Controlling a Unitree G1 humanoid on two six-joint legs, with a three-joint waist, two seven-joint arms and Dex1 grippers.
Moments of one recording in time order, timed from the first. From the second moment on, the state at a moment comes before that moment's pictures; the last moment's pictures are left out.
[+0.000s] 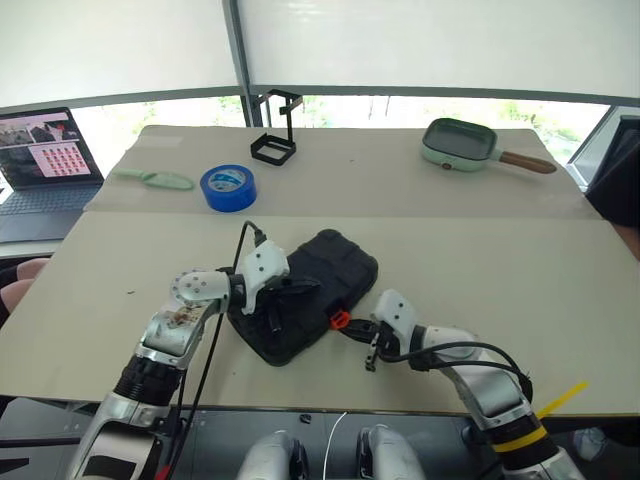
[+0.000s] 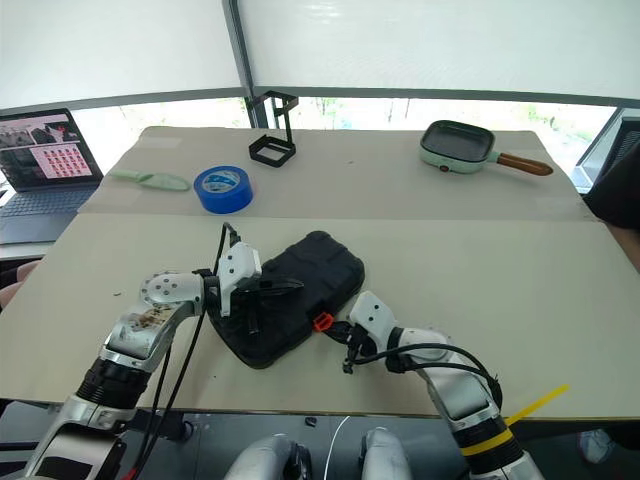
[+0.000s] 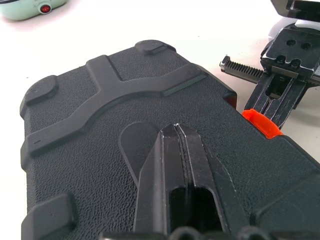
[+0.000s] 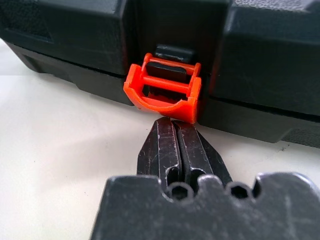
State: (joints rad) left arm -0.42 0.51 -0.20 0.01 -0.20 0.24 -1.04; right arm -0.18 -0.41 0.27 -0.16 0.15 0.34 0.80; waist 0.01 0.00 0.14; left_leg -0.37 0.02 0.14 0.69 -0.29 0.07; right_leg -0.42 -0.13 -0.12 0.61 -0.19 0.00
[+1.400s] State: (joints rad) left arm -0.42 0.50 -0.20 0.04 -0.20 0.23 -1.06; right arm -0.12 -0.45 0.20 -0.30 0.34 0.43 0.80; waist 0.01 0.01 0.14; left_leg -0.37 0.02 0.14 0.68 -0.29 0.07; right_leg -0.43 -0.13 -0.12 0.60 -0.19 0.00
